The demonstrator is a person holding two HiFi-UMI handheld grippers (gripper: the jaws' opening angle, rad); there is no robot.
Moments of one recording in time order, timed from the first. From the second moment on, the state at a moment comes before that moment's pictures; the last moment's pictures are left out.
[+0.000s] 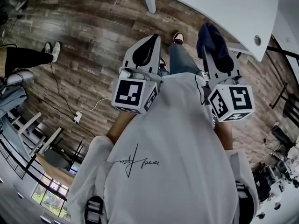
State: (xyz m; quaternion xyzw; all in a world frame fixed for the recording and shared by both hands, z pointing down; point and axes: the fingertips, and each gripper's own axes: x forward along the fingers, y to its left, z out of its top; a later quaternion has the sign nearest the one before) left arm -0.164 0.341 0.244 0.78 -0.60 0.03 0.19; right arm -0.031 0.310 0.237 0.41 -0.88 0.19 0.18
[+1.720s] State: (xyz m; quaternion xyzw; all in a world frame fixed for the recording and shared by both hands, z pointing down) left arm -0.081 0.053 0.291 0.82 -0.52 0.12 0.21; right arm 0.036 0.058 0.285 0.42 -0.86 0.27 0.13
